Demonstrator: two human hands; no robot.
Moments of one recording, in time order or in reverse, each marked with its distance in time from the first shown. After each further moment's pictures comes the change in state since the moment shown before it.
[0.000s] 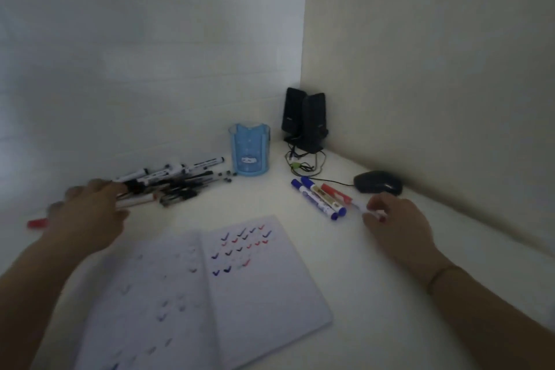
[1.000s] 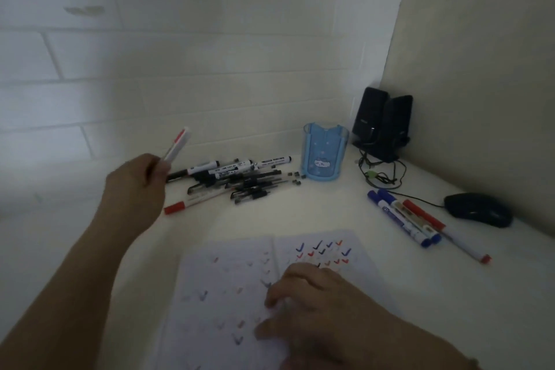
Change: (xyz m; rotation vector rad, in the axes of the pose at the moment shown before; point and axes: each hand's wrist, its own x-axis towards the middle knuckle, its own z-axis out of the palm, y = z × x) left_hand -0.005 -0.023 -0.023 -0.532 0.361 -0.049; right_hand -0.094 -0.152 0.063 0.123 -0.494 -1.262
